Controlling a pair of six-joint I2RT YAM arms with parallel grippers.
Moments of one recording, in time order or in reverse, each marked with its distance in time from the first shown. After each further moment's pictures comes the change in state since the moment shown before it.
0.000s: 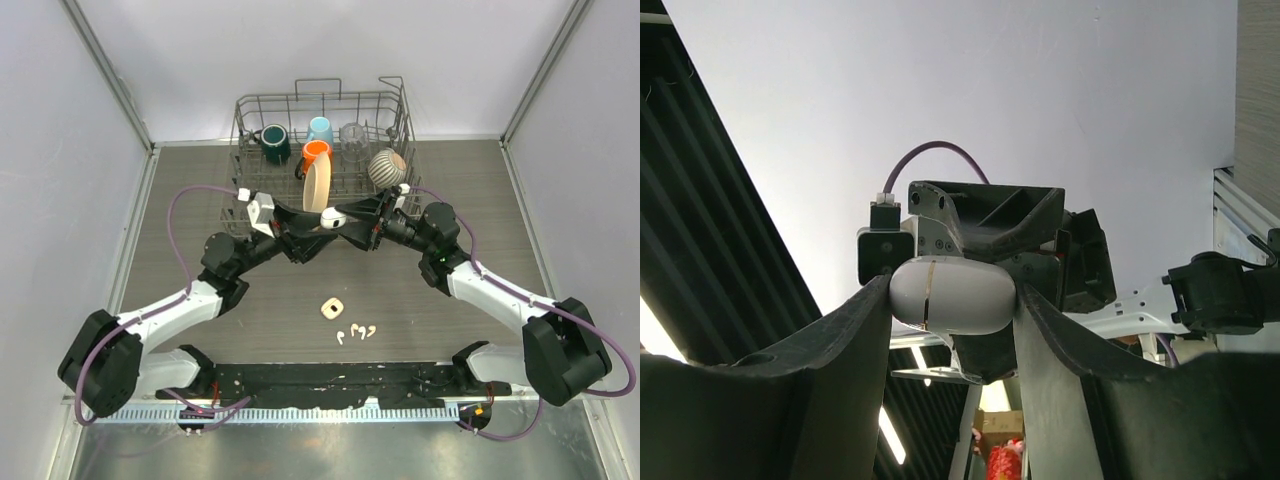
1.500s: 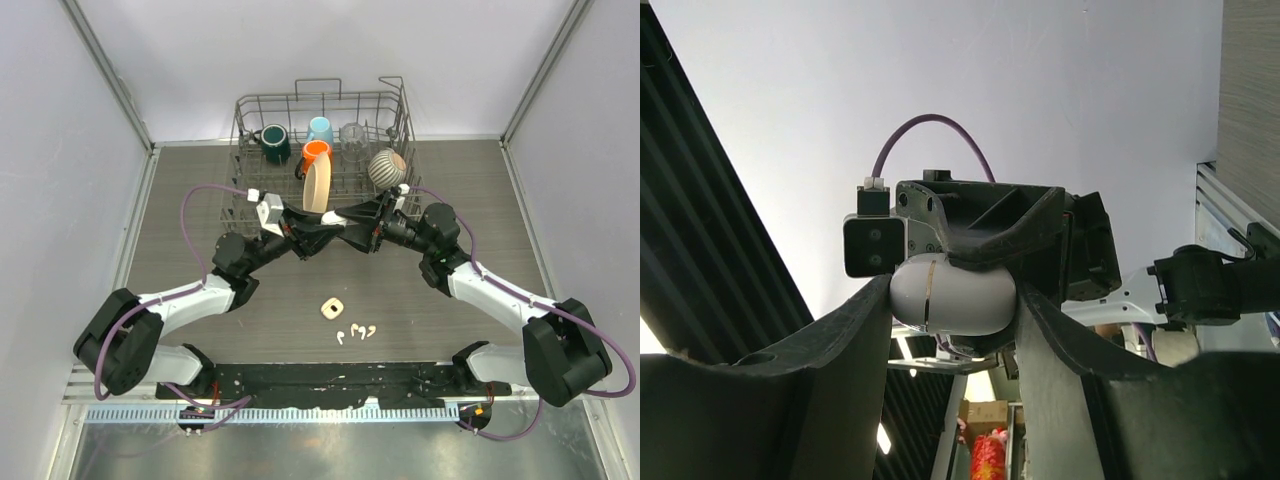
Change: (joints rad) left arm -0.033 0.146 0.016 0.172 -0.023 0.017; right arm -0.003 -0.002 -0.009 -0.010 -0.031 -0.043
